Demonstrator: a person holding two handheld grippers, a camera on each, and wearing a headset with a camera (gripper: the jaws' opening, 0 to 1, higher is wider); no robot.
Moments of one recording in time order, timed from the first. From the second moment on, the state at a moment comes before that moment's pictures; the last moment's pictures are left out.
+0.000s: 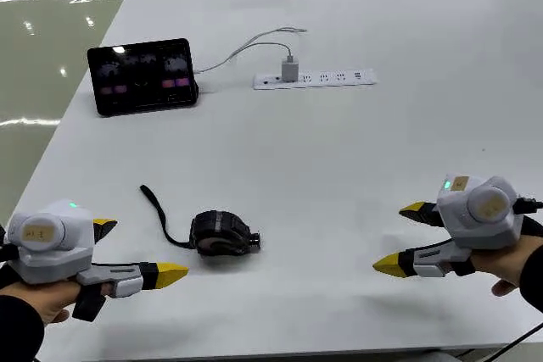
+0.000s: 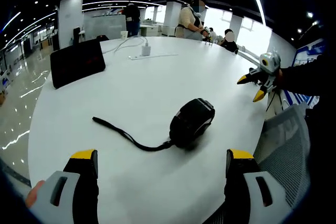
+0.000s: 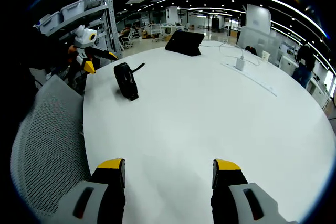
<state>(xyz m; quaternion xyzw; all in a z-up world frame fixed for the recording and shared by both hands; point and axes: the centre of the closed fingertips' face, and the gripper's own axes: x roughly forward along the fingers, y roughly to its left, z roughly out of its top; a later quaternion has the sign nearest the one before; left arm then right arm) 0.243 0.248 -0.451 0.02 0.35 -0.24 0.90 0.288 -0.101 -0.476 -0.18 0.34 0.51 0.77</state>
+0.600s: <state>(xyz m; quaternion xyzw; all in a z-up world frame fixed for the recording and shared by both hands) 0.225 0.264 -0.445 0.03 0.36 -0.25 0.90 0.275 -0.139 -0.454 -0.14 0.33 0.50 0.79</state>
